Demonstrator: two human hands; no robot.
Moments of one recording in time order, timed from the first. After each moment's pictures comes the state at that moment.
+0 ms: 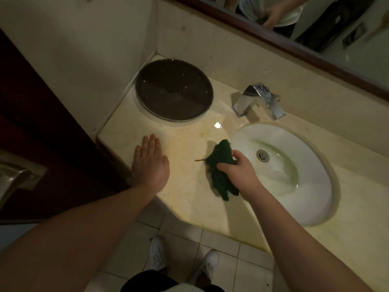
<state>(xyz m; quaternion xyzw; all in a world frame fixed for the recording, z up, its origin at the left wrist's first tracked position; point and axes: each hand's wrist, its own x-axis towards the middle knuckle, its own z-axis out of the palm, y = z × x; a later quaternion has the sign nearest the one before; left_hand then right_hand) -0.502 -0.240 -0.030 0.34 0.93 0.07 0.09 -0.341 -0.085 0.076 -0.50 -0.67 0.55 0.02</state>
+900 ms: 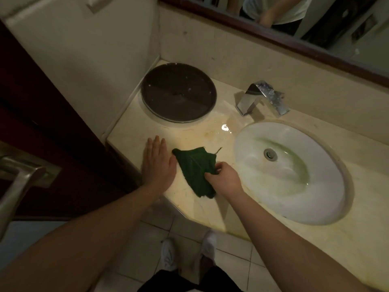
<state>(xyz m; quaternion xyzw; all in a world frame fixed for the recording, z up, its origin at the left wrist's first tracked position) -0.495 -0.239 -0.019 0.32 0.92 0.17 0.12 -0.354 -0.116 0.027 -0.50 -0.78 0.38 -0.06</state>
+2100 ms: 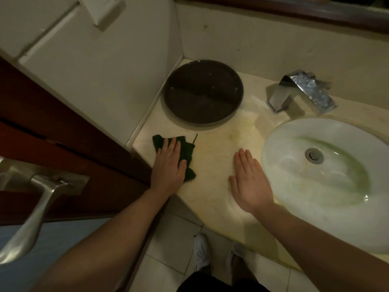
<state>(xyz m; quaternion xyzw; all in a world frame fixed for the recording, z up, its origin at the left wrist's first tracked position) -0.527 -0.256 -0.030 0.35 0.92 0.15 0.10 -0.339 -0.080 -0.025 -0.23 -0.96 0.12 -0.04</state>
